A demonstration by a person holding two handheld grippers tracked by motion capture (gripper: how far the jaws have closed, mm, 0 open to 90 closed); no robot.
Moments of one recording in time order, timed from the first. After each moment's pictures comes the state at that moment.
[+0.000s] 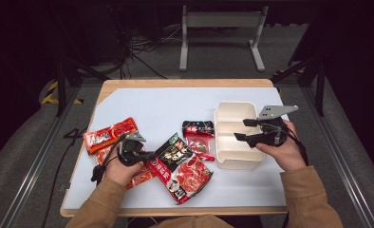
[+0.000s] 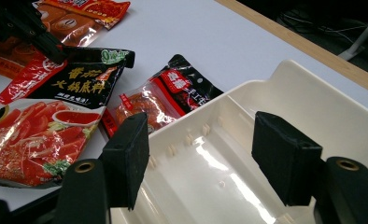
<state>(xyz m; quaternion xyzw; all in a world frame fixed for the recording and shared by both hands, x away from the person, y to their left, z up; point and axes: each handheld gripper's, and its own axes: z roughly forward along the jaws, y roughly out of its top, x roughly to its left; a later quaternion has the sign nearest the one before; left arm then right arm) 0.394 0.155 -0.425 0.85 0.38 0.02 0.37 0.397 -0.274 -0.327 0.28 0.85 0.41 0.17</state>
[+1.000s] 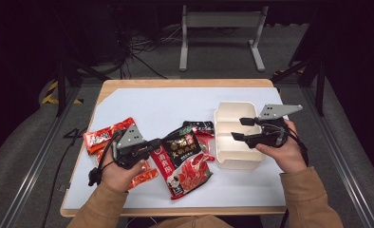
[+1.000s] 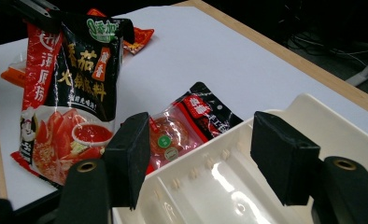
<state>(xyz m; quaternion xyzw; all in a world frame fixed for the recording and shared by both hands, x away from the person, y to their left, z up) 0.347 0.139 -0.345 0.83 0.27 0.16 0.46 0.384 -0.264 -0.308 0.26 0.84 0.45 0.17</state>
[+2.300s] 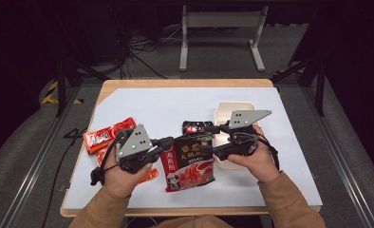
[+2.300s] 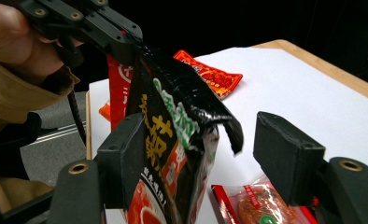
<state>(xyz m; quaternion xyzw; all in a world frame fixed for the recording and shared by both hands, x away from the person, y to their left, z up) 0.316 0.114 -0.301 0.82 0.19 0.19 0.51 0.366 -0.183 -0.305 0.17 0.83 0.52 0.08</state>
